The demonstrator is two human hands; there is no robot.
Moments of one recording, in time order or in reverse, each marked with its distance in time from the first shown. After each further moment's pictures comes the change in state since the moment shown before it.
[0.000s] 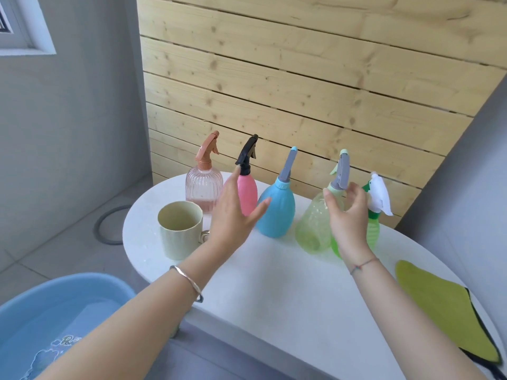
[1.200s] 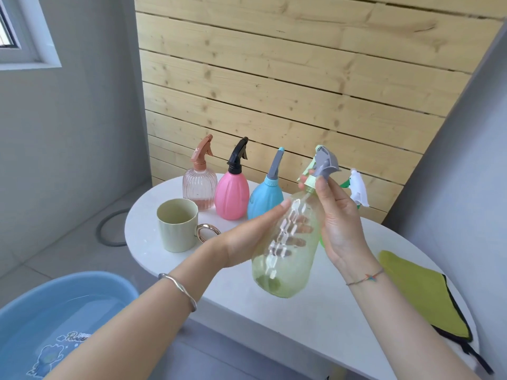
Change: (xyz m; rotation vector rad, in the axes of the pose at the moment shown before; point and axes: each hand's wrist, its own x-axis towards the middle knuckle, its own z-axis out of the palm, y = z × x) left_hand -0.045 0.069 -0.008 -0.602 -0.817 -0.382; right_hand -0.057 -0.071 -0.036 0.583 -0.374 0.120
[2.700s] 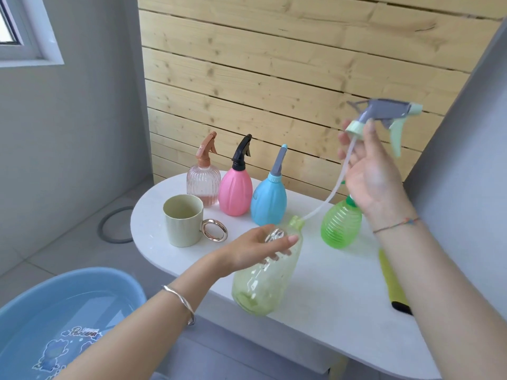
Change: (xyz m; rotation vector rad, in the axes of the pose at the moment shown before) left_hand -0.019 -0.024 -0.002 0.364 0.086 -0.030; right_hand 0.045 -0.060 -0.002 0.239 0.068 -0.055
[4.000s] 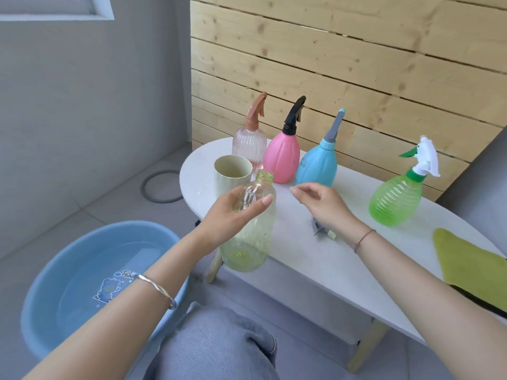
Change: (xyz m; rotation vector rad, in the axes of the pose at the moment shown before) left_hand -0.077 -0.063 -0.051 -0.104 0.500 0.080; right_hand -0.054 0.160 -0.001 -1.052 -0.366 0.229
